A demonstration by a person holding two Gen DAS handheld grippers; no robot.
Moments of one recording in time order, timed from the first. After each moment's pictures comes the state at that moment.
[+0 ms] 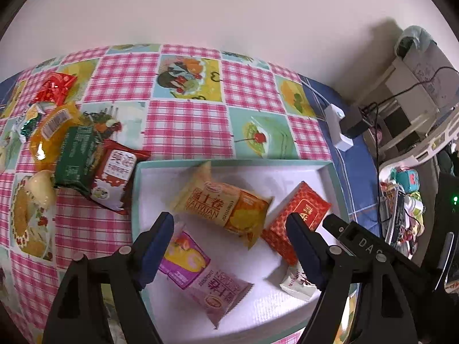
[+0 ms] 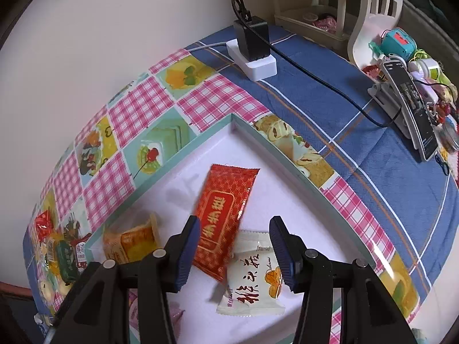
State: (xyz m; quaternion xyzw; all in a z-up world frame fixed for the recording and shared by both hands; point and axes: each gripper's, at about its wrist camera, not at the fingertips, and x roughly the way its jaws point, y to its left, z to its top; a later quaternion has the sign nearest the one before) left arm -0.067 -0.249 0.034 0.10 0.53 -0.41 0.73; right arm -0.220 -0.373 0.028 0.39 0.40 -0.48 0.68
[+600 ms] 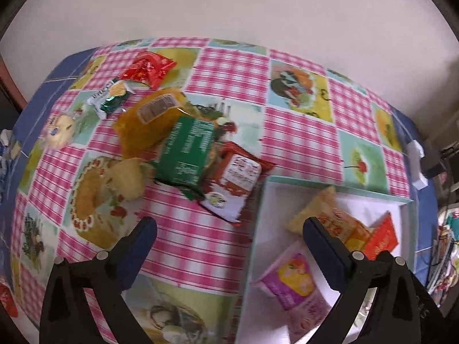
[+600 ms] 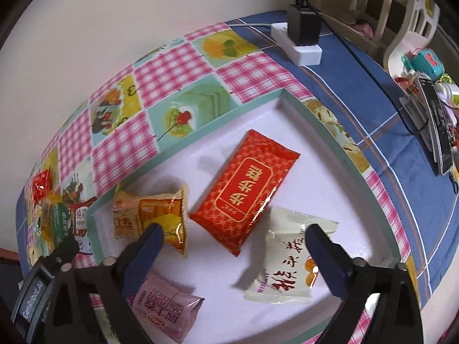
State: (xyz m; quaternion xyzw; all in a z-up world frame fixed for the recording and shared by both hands) left arm -0.007 -0.204 0.017 0.12 0.53 -0.23 0.80; right arm -0.178 -0.348 0.015 0.35 0.45 -0.43 0.70
